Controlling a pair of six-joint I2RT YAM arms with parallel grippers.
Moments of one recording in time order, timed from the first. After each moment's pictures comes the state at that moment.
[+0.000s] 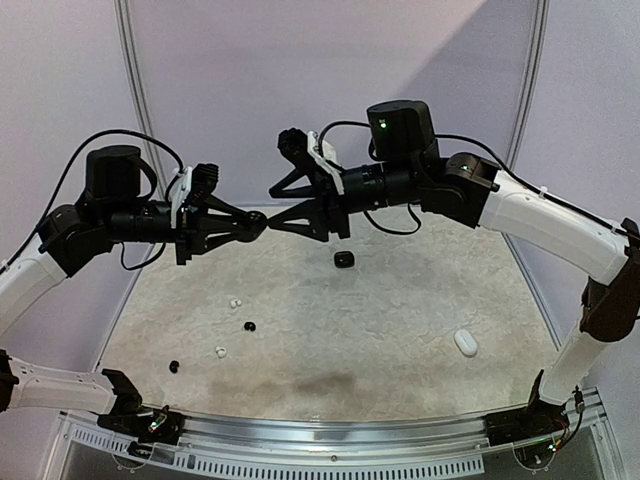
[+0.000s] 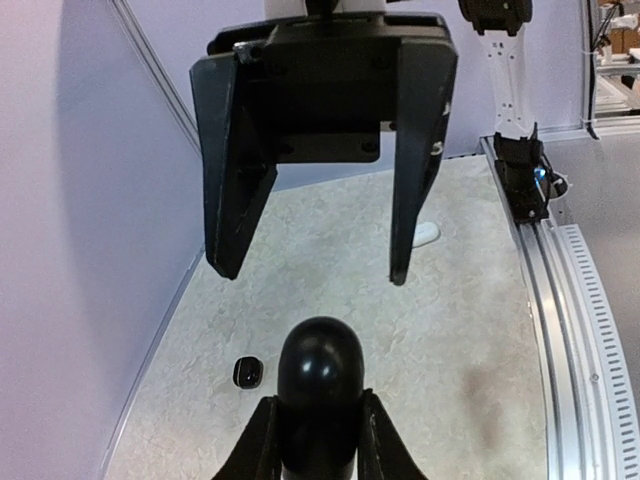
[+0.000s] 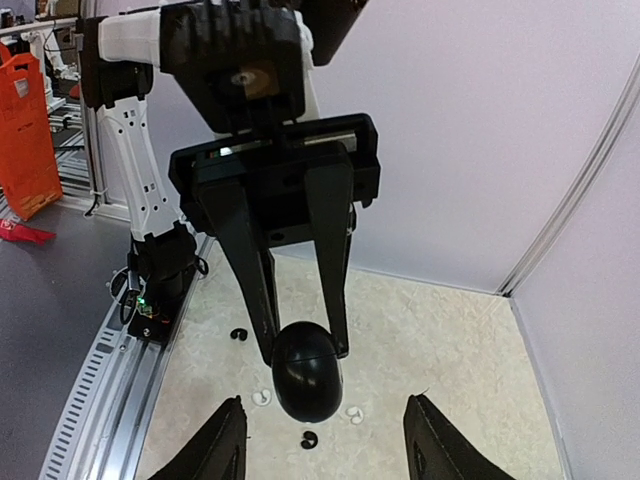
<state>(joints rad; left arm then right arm) -0.66 1.02 1.15 -0.45 0.59 0.53 1.01 1.71 1.78 -0.34 -0.52 -0.37</state>
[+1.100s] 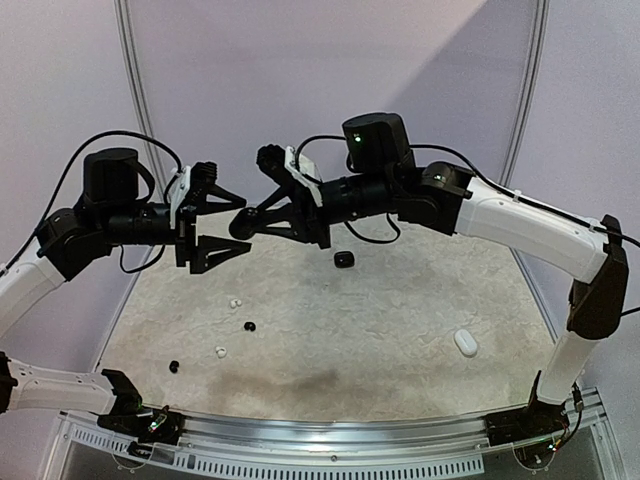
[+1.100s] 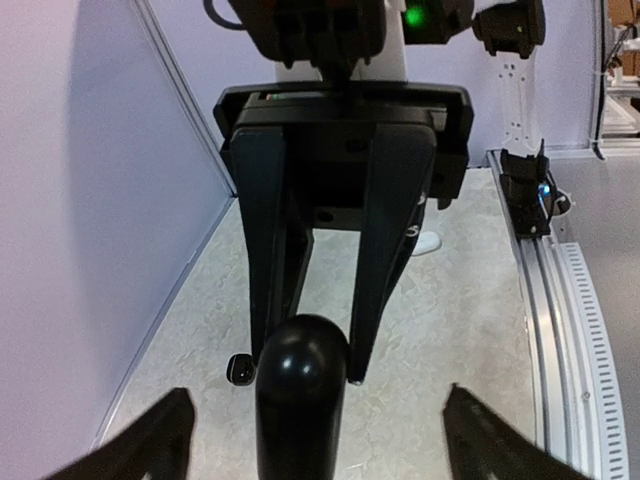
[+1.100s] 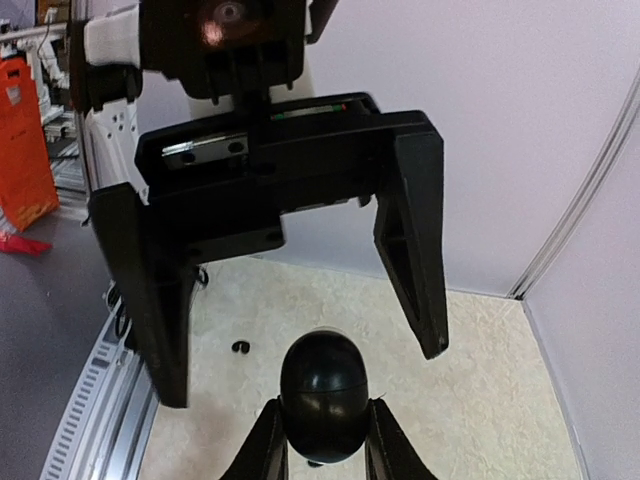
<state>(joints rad) -0.66 1.00 1.13 -0.43 0.56 0.47 1.03 1.79 1.81 -0.30 -0.51 -0.35</state>
